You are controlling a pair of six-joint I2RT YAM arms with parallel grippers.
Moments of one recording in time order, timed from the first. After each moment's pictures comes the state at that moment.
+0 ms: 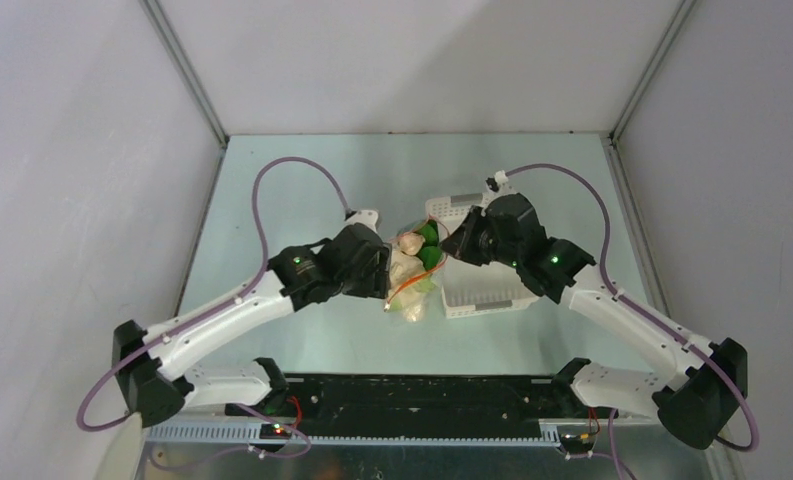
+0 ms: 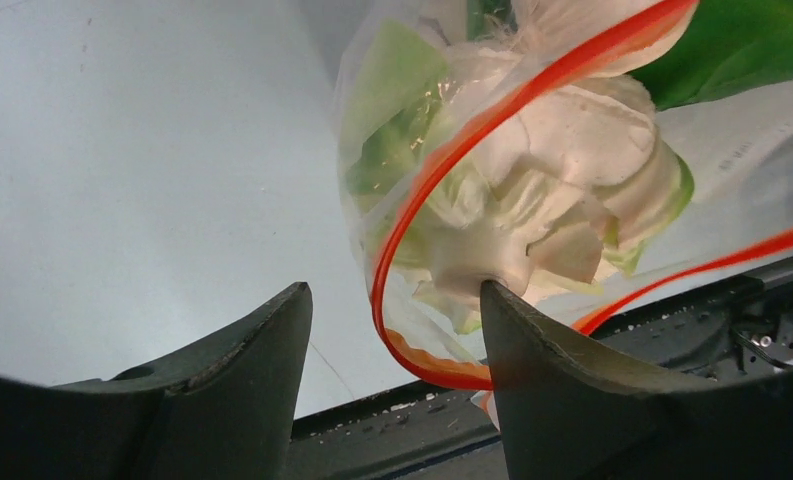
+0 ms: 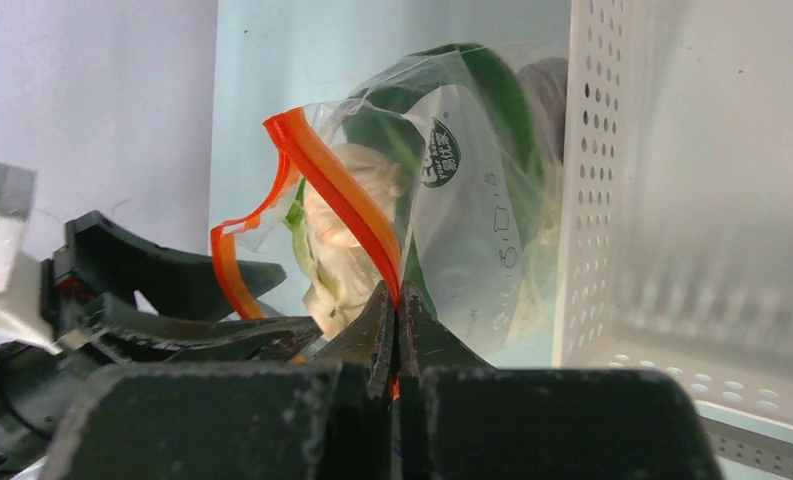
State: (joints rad) left arm -0.92 1.14 1.06 -0.82 -0.28 -0.65; right arm 0.71 1.14 1.01 -0.39 -0.03 0.87
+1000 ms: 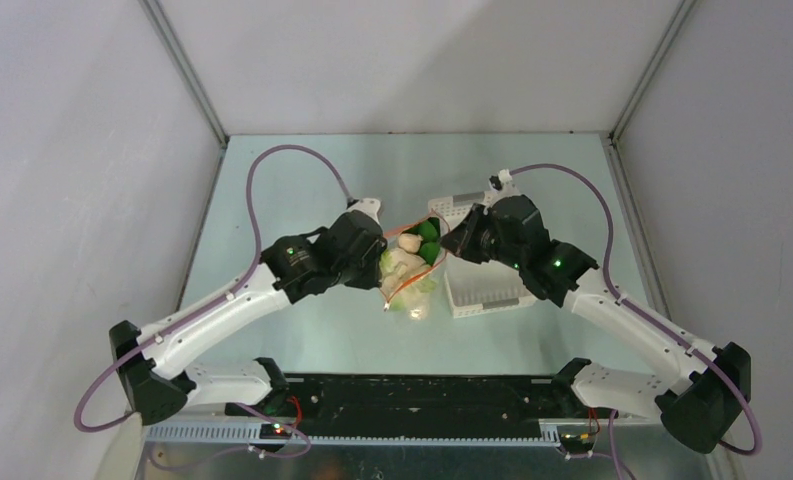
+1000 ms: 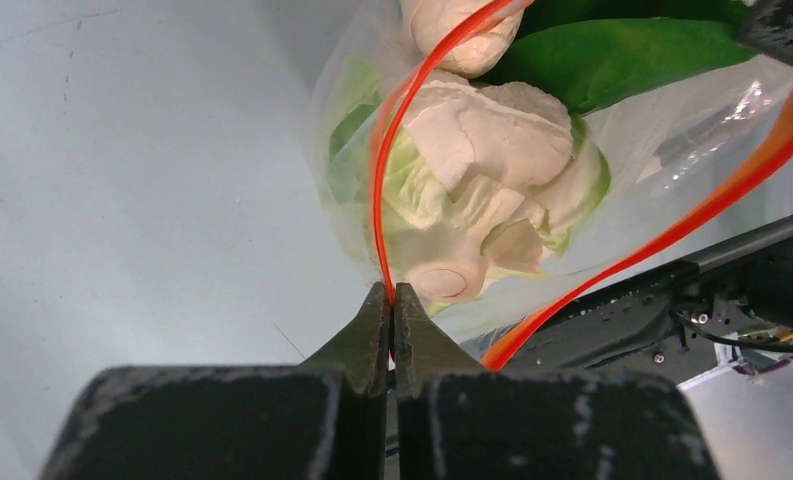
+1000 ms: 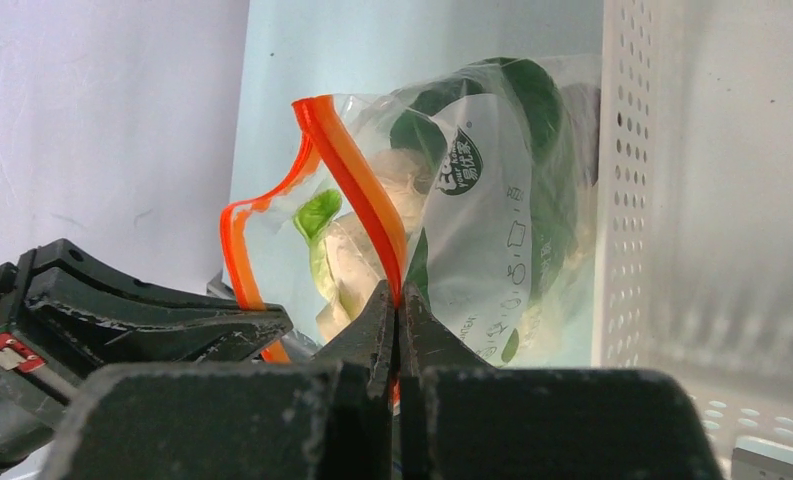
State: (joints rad) left arm -0.92 1.19 1.17 -0.86 -0.23 -0.64; right arm 0.71 1.11 0.98 -0.33 -0.02 0.87
